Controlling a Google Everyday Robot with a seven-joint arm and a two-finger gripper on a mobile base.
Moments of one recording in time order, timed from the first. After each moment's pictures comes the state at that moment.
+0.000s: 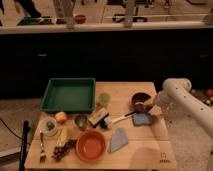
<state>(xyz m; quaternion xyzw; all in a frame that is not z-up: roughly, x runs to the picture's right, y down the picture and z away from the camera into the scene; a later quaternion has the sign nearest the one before) 0.331 0.141 0.897 -0.19 -0.22 -0.53 0.80</state>
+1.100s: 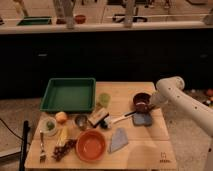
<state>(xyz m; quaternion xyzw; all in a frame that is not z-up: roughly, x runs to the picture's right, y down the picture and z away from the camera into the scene) 0.320 0.125 0.901 -0.19 -0.18 -0.55 0.79</state>
